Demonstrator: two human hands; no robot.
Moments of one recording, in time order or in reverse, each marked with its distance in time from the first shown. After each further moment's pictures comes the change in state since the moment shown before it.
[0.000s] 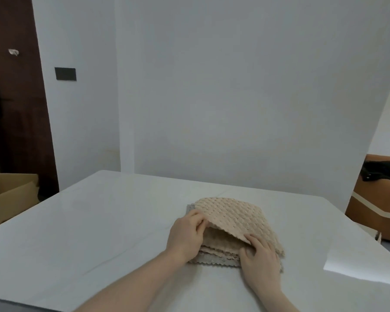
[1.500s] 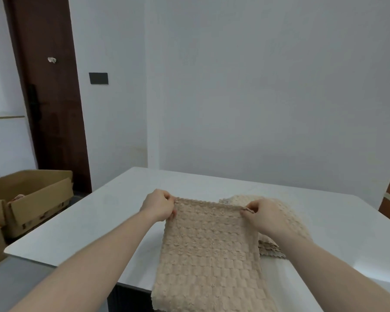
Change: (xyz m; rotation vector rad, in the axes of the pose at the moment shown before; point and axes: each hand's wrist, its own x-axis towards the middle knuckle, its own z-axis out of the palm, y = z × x) left_hand -0.006 -0.079 -0.183 0.011 -0.071 -0.577; right_hand 0.027 -0.141 -0.021 -0.053 -0.278 -0.200
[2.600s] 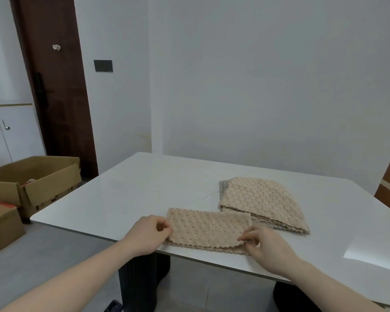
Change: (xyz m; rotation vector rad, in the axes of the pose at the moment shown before) left_hand -0.125 -0.083 0.011 0.177 -0.151 0.138; right_hand -0.132 0.048 0.024 -0.121 -0.219 -0.285
